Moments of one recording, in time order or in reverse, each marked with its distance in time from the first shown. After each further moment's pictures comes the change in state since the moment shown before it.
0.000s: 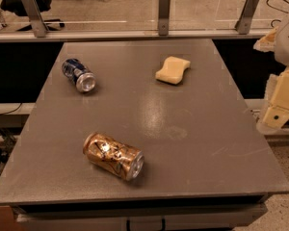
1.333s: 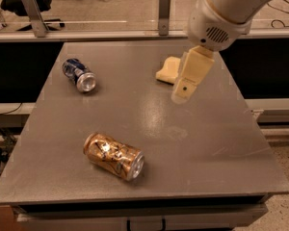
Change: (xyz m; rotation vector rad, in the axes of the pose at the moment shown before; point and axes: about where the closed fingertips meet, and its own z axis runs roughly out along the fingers) arm -0.136 -0.034 0.039 0.008 -0.171 -0.047
